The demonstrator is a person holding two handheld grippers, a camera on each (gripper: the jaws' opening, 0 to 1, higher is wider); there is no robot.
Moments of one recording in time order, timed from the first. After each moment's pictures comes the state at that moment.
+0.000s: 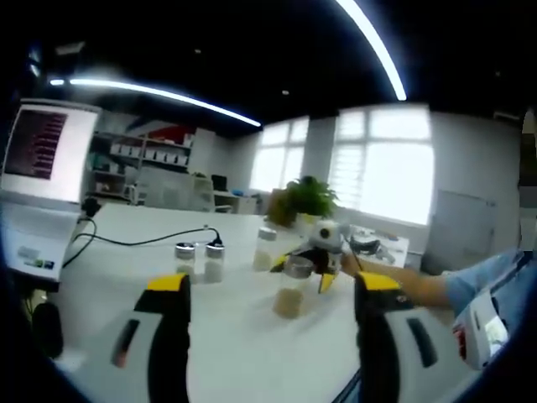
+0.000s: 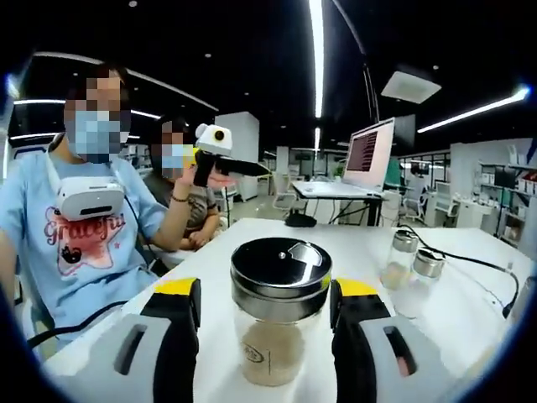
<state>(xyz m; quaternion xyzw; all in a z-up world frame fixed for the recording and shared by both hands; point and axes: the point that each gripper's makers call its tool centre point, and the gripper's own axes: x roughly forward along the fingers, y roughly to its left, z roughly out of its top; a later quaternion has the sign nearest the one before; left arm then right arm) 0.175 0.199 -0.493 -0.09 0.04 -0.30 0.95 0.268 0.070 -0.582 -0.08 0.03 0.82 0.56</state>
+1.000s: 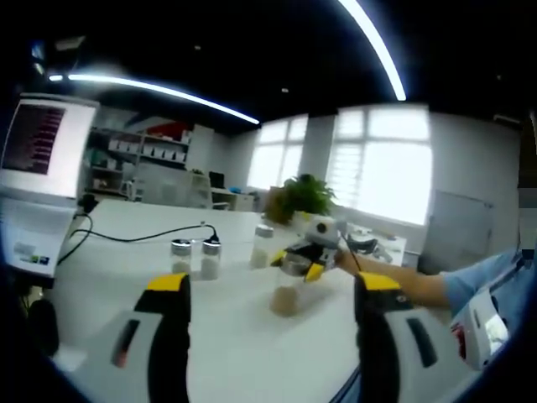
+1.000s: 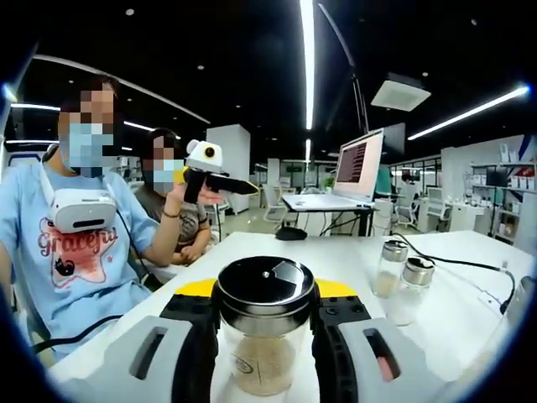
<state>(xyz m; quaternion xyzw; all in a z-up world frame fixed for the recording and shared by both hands) 0.177 0.197 -0.495 -0.09 0.05 -0.31 0.95 0.280 0.073 -0.570 -0.05 0.03 0.80 0.59</state>
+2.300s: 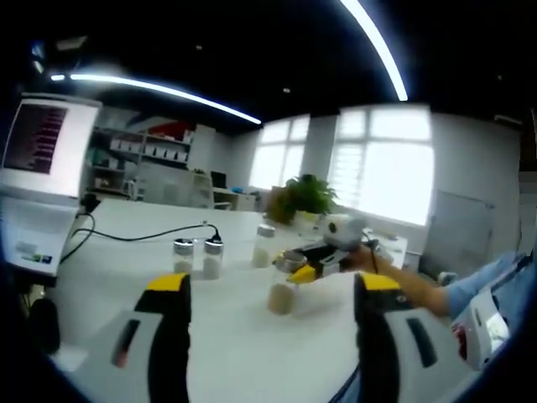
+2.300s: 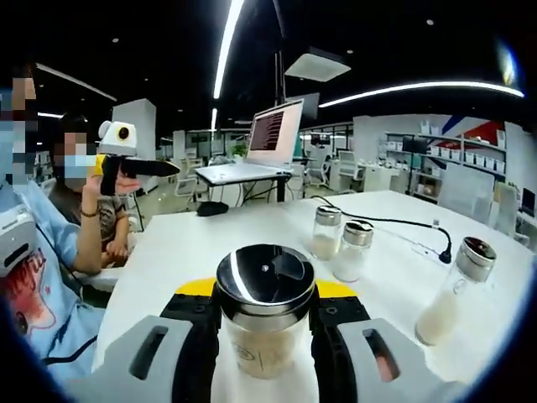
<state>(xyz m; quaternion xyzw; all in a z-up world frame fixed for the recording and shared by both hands) 0.175 0.198 -0.496 -0.09 0.05 -0.30 0.95 0.304 0.074 -0.580 -0.10 0.11 0.61 0.78</state>
